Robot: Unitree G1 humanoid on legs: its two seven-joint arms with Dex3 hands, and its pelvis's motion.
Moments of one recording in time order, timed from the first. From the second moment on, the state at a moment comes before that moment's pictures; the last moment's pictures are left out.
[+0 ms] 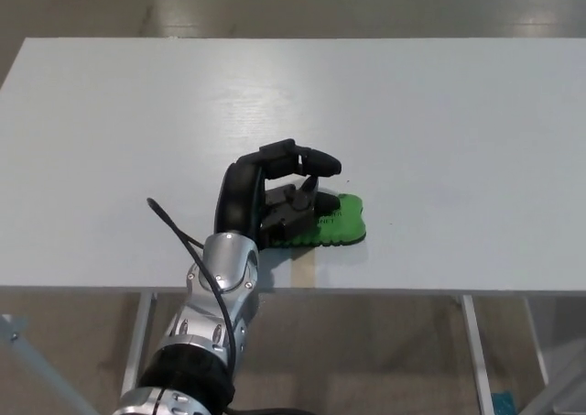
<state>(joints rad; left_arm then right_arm) -0.66 -0.07 0.04 0.95 0.02 -0.24 0.07 0.13 -0.16 -0.10 0.93 -0.02 -0.57 0.03</state>
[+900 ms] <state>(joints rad) -0.66 0.22 0.18 1.02 -0.04 -0.28 -0.02 0.14 -0.16 -0.10 0.96 -0.02 -0.57 0.04</state>
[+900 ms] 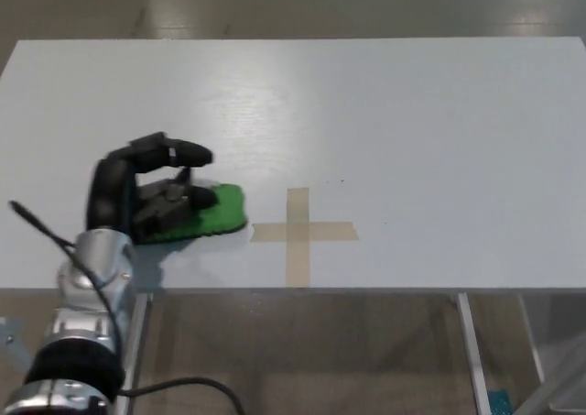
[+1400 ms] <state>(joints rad) -0.66 0.42 0.29 1.16 -0.10 -0.30 -0.11 0.14 -0.16 -0.11 0.96 -0.02 -0.57 0.05</state>
